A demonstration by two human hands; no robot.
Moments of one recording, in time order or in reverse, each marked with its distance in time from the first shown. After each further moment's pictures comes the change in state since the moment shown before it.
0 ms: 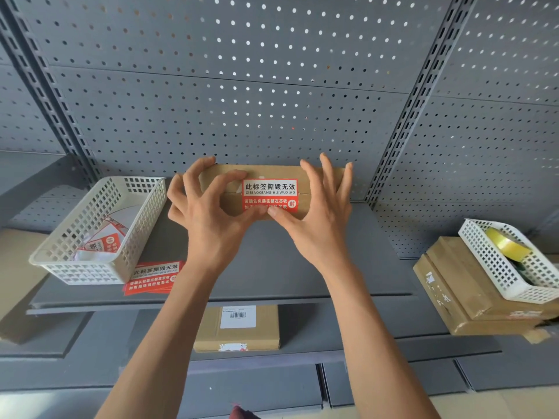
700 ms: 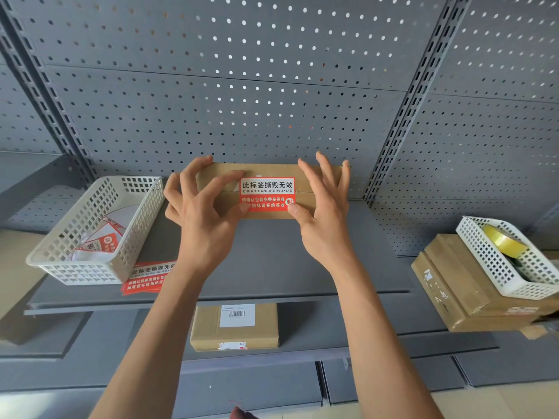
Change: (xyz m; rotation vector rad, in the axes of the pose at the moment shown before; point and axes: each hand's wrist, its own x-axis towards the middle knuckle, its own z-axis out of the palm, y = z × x) left_hand 0.001 -0.002 -0.009 -0.070 -0.073 0.018; right_hand 0.003 0.012 -0.008 0.134 -0.064 -0.020
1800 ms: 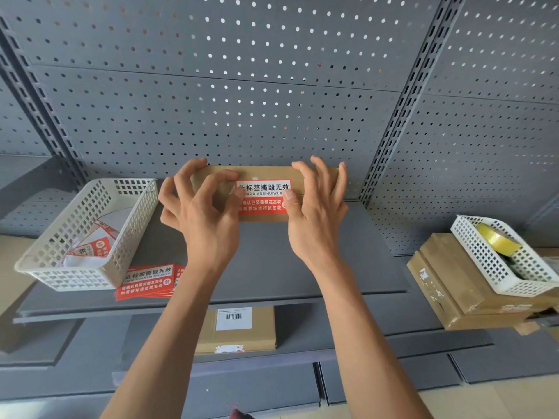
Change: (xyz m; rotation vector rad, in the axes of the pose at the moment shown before) left_hand 0.001 0.008 0.017 -0.022 0.163 -0.093; right_hand 0.002 -0.010 0.018 -0.180 0.157 0.042
